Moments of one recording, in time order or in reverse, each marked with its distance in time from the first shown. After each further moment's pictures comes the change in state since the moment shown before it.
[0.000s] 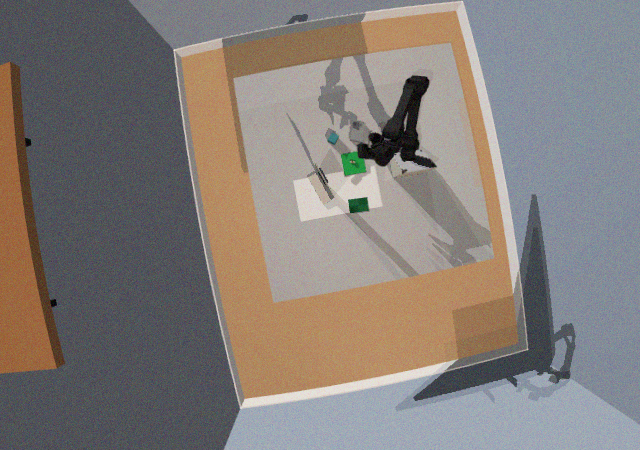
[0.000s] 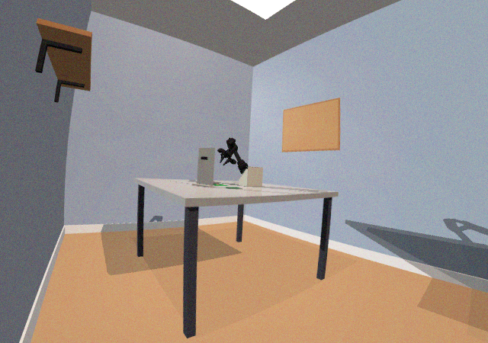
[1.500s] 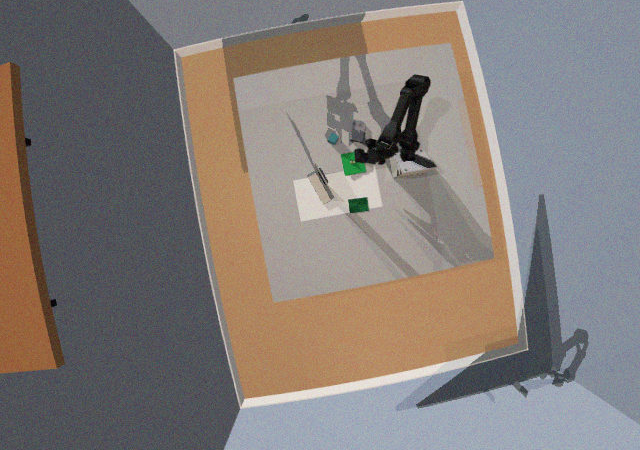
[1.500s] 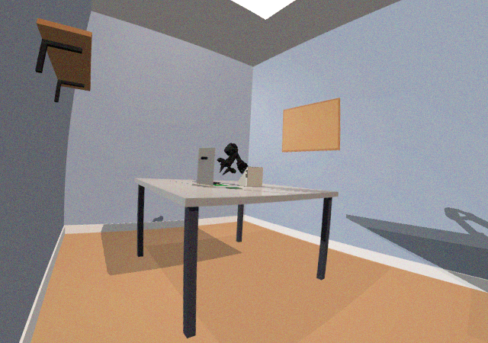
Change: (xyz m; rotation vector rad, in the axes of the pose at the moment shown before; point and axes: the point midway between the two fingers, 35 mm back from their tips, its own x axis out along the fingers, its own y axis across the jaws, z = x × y) arm 0.065 -0.045 -0.001 0.003 0.003 -0.007
